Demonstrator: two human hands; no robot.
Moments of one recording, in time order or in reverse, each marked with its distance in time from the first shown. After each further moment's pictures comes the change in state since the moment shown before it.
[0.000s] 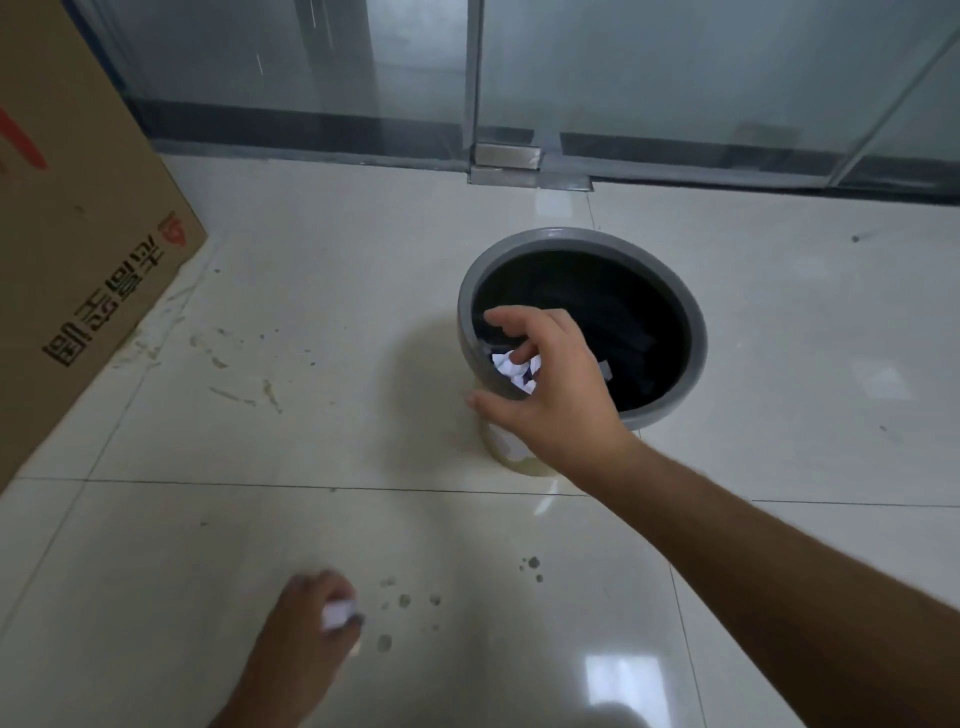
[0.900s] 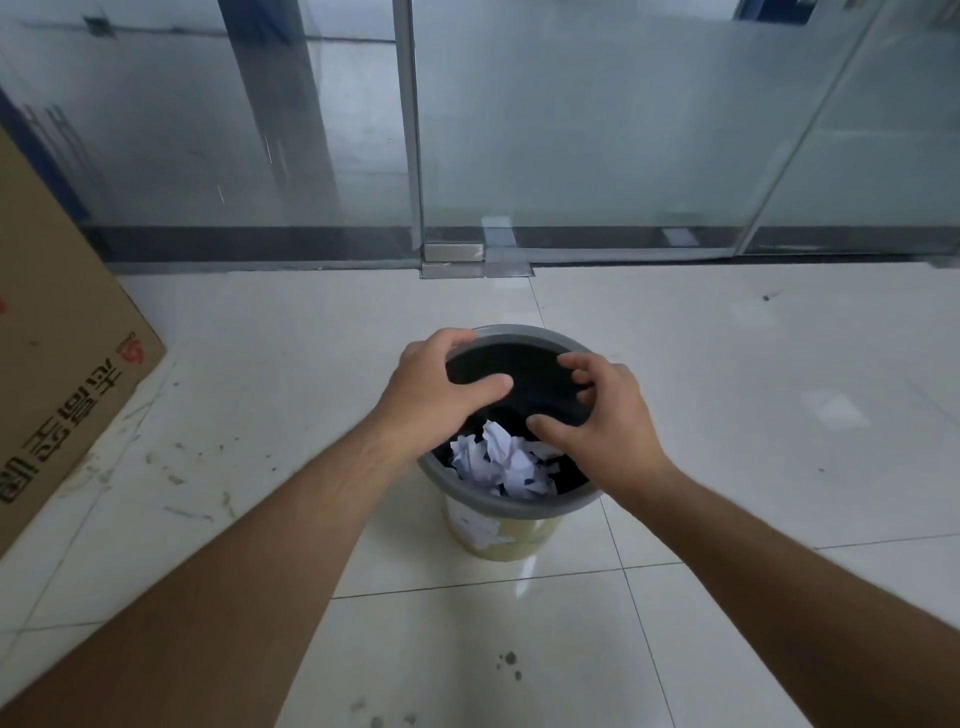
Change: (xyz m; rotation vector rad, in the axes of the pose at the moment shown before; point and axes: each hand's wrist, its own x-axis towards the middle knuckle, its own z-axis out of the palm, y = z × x) left_hand 0.087 0.268 -0.059 -0.334 -0.061 0.379; right_hand 0.021 0.033 -0.083 -0.087 0.248 0.234
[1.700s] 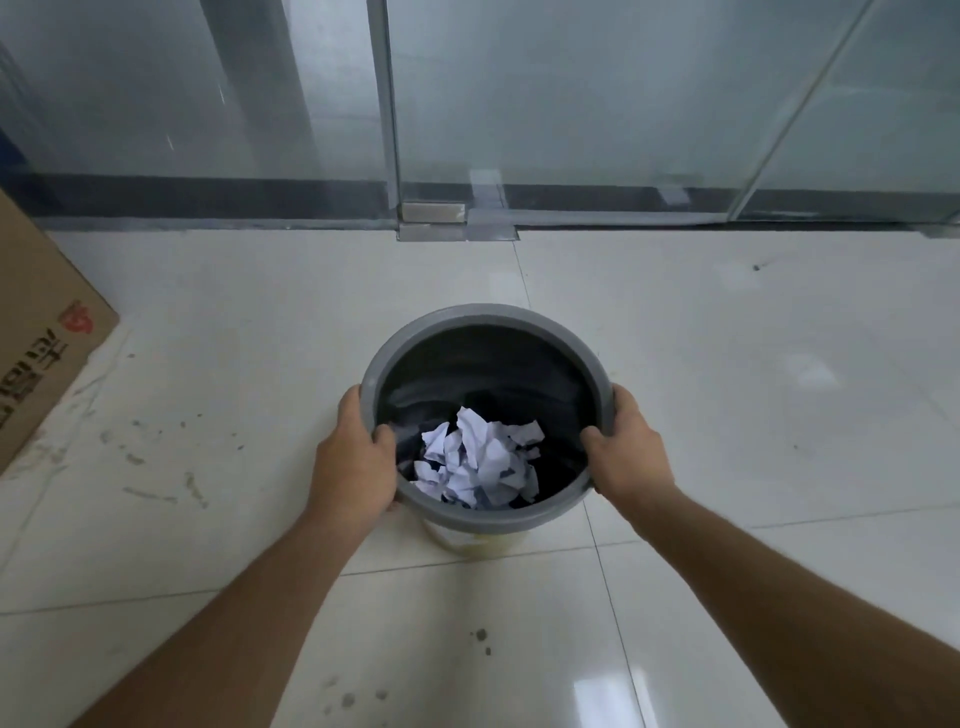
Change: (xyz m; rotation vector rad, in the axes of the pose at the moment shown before) left_hand -0.021 -0.067 0.022 0.020 0.209 -0.287; right_hand 0.000 0.055 -0.011 -0.048 -0.090 0.455
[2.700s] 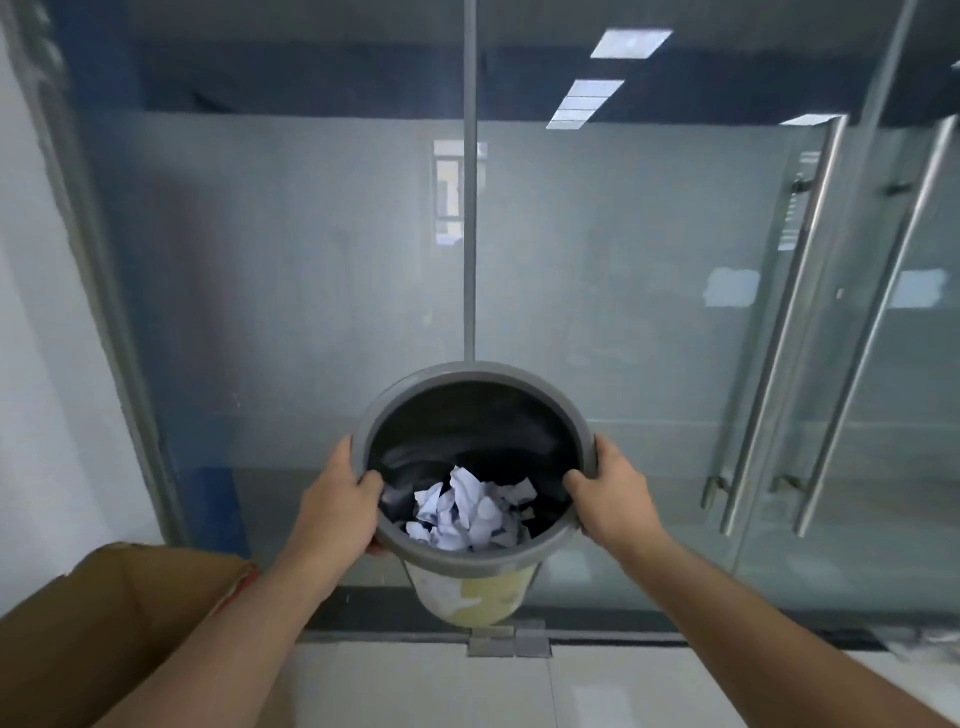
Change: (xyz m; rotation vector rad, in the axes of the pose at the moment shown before) left_hand -0.210 0.752 -0.564 -0.134 0.223 0.349; right_hand -0.224 -0.726 -0.576 0.203 0.112 -0.495
